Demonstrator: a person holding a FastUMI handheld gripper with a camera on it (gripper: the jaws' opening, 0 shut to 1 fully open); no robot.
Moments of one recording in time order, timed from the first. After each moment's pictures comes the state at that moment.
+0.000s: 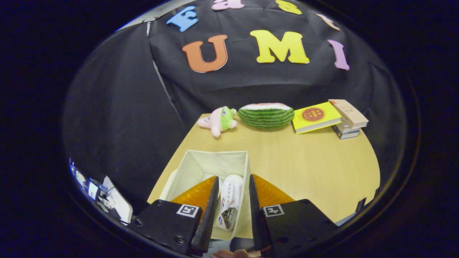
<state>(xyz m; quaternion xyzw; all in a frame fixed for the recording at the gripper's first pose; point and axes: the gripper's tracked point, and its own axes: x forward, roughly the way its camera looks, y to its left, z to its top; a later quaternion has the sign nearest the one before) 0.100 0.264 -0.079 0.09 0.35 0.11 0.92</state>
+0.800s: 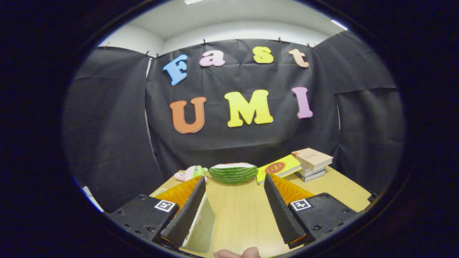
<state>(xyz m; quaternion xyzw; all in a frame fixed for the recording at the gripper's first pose) 0.076 0.154 -0.010 0.07 0.08 0.02 0.99</state>
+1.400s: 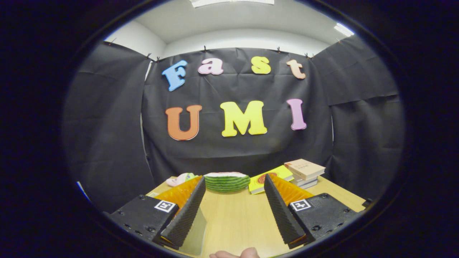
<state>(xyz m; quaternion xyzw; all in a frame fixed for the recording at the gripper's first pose) 0.078 0.149 0.003 0.05 0.04 0.00 1.00</state>
